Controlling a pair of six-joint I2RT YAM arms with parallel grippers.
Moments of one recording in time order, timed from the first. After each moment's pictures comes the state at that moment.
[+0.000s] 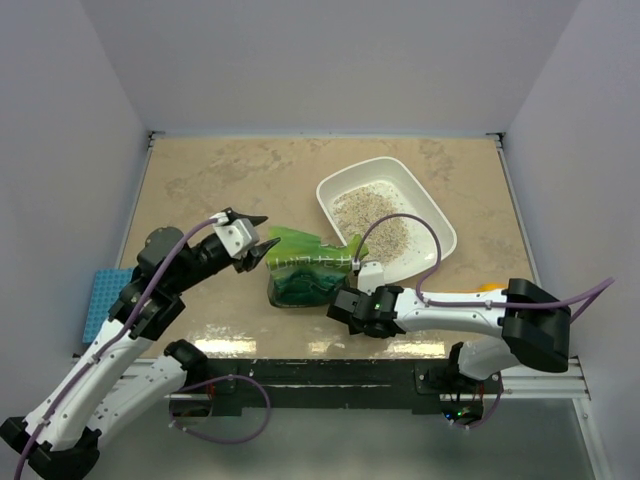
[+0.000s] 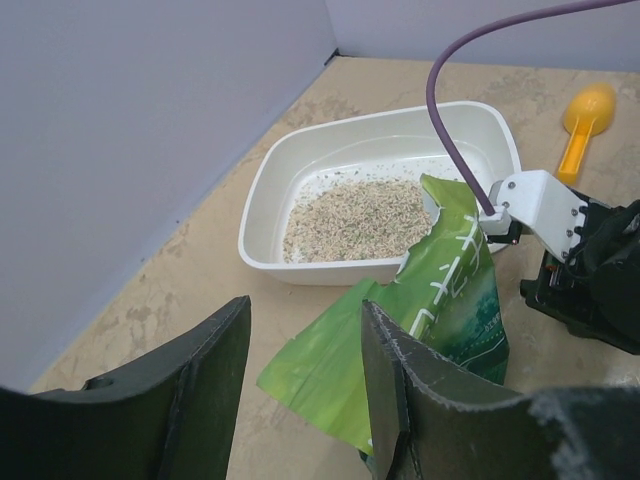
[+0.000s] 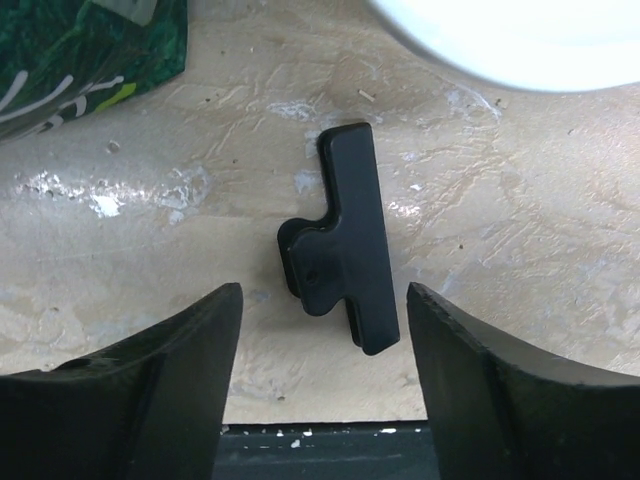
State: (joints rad) left arm -0.57 0.67 0.84 -0.21 0.34 0.32; right arm 1.22 1.42 0.79 -0.77 0.56 1.05
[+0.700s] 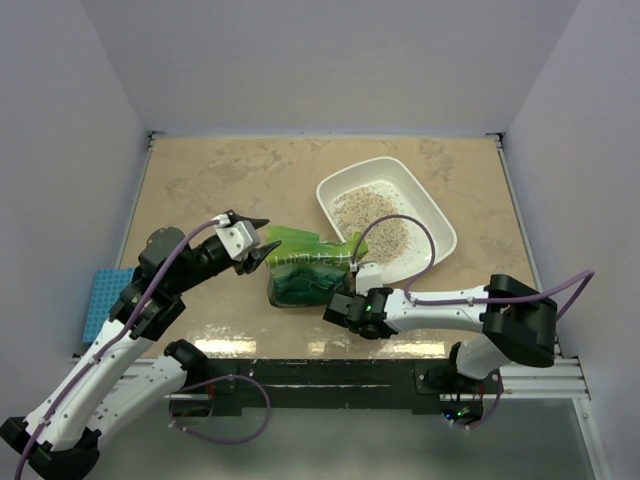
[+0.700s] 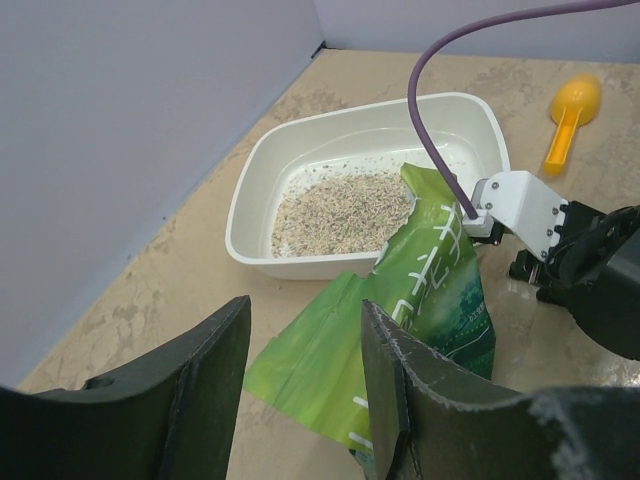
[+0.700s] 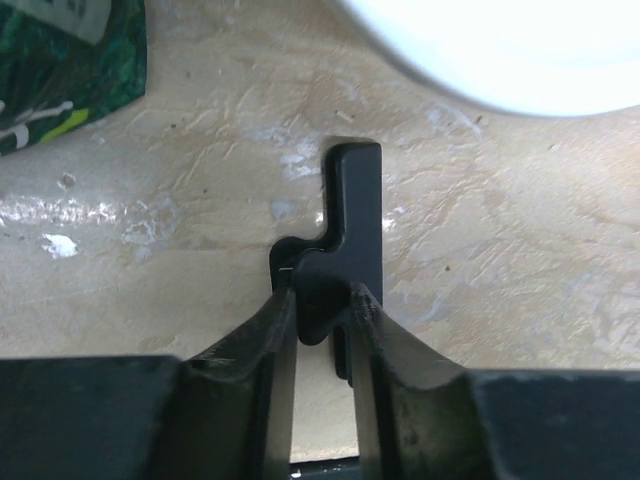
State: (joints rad) left arm -0.57 0.67 0.82 -0.22 0.37 0.32; right arm 1.22 1.50 0.78 -0.75 0.62 1.07
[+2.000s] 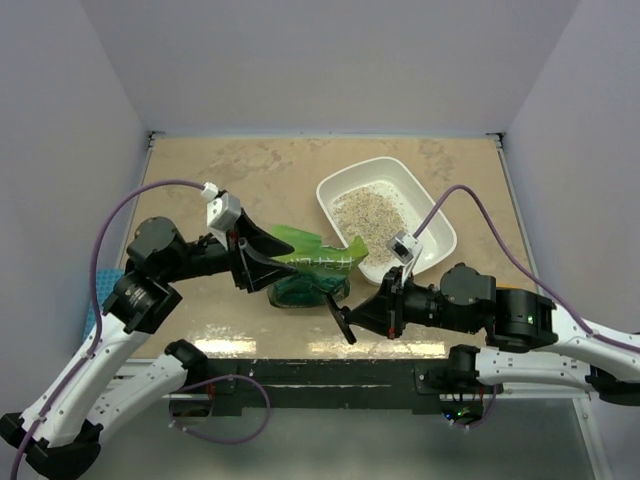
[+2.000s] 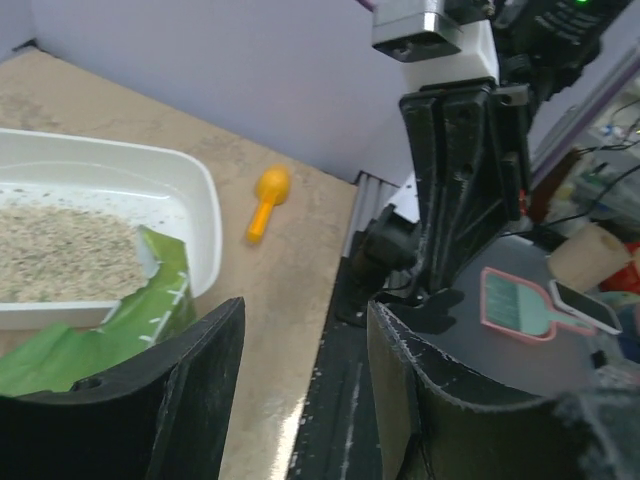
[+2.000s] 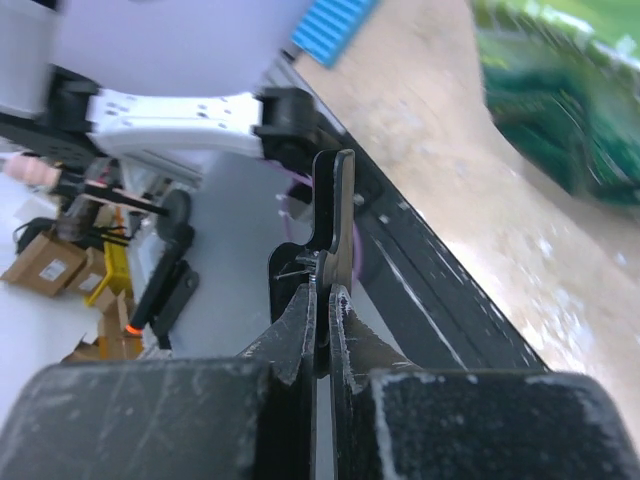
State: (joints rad) left arm -0.57 0.74 0.96 -0.22 0.73 -0.30; right arm 1.33 0.71 1.00 -0.62 0.11 0.77
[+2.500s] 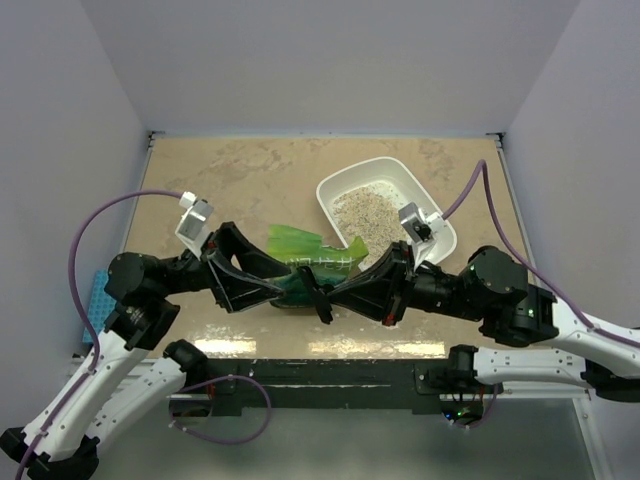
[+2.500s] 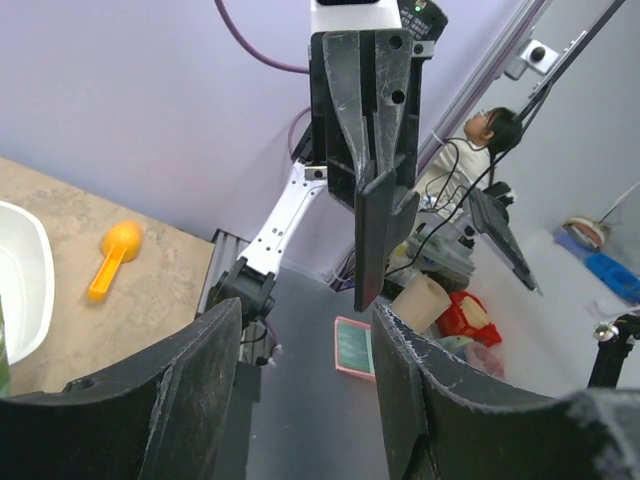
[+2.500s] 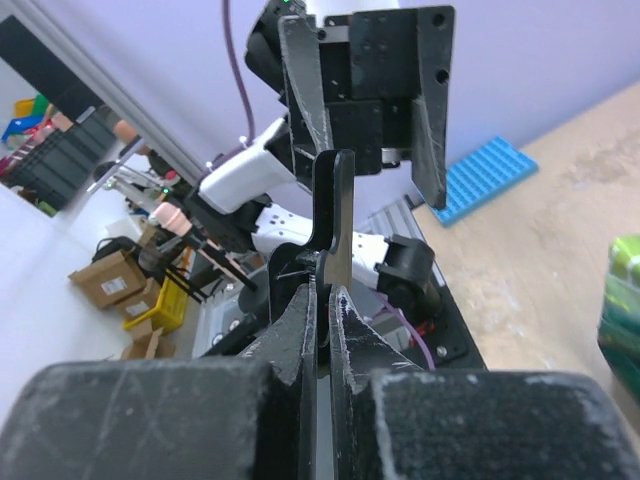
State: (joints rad) left arm -0.57 0.59 0.78 0.23 0.88 -0.87; right arm 1.33 0.79 1.13 -0.23 -0.02 0.59
